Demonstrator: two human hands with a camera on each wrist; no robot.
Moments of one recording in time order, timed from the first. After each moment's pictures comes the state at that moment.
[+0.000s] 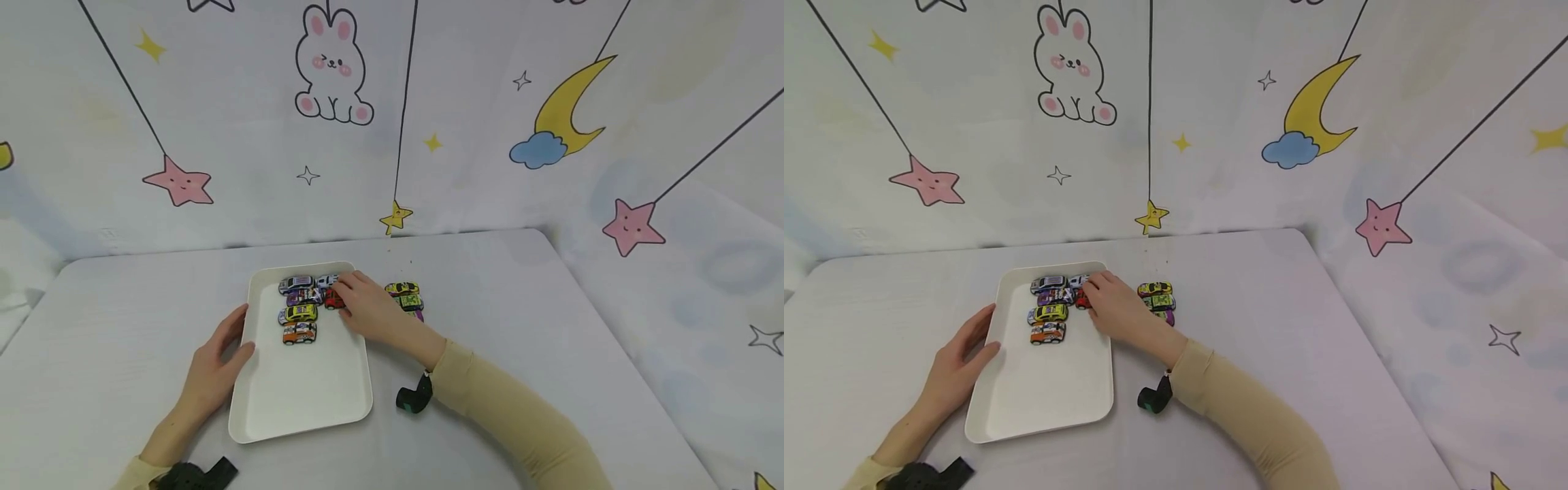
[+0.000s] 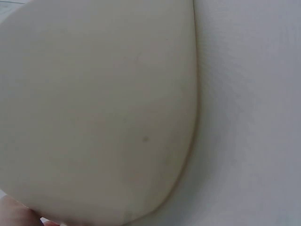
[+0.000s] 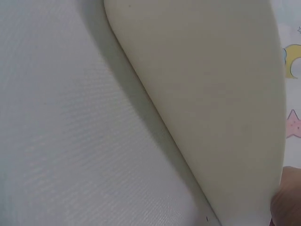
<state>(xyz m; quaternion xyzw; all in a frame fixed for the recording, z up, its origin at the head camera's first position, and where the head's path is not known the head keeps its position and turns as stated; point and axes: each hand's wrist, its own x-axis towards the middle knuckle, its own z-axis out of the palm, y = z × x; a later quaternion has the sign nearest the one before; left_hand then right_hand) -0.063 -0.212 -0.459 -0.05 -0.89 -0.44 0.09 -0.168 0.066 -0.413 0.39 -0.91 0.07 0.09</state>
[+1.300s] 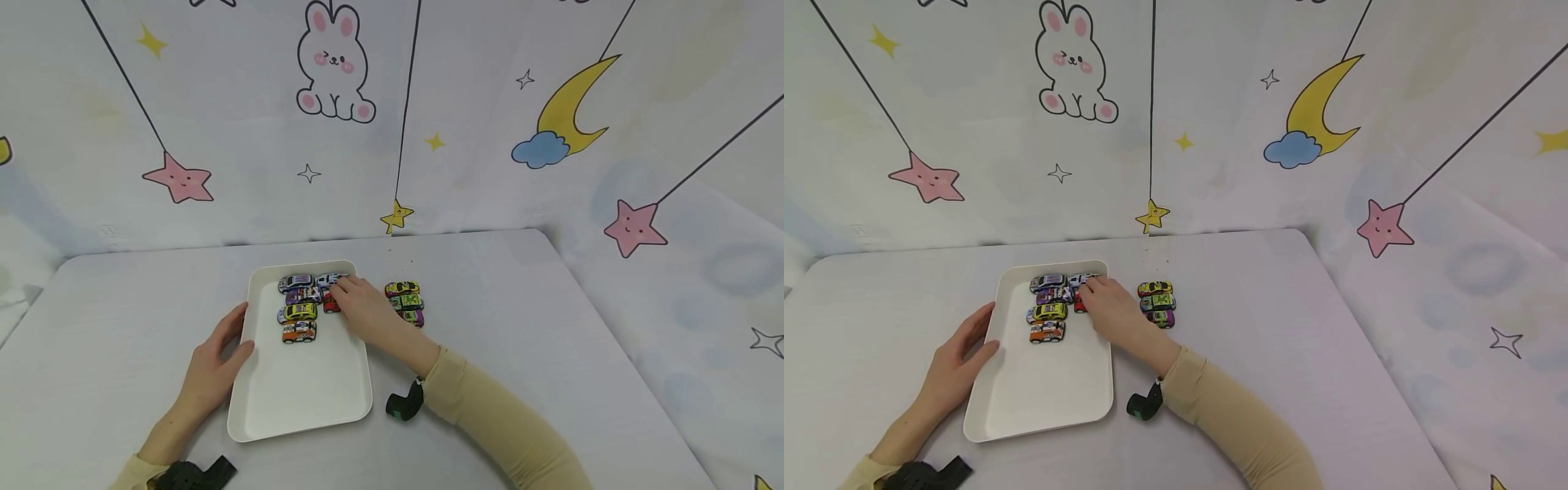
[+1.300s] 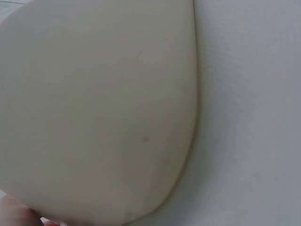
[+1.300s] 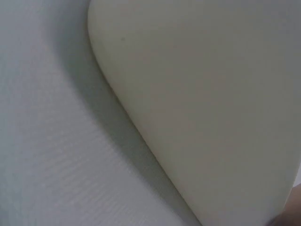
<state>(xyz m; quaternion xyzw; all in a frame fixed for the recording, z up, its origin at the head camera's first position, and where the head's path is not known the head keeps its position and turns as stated) -0.065 -0.213 -0.462 -0.05 -0.89 -0.44 0.09 -0.163 0.055 -0.417 0.38 -0.92 0.01 0.07</state>
